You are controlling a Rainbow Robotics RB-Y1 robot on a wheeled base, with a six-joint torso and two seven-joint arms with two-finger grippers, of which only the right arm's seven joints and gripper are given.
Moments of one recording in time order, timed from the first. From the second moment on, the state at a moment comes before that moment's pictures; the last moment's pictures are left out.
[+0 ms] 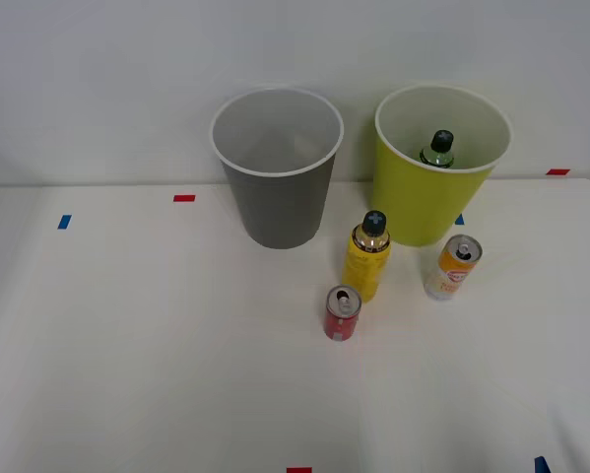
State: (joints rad) arm 1.06 -0.15 -0.05 -1.83 0.26 -0.90 0.93
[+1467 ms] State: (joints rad) arm 1.06 -0.15 -0.05 -1.83 0.26 -0.90 0.93
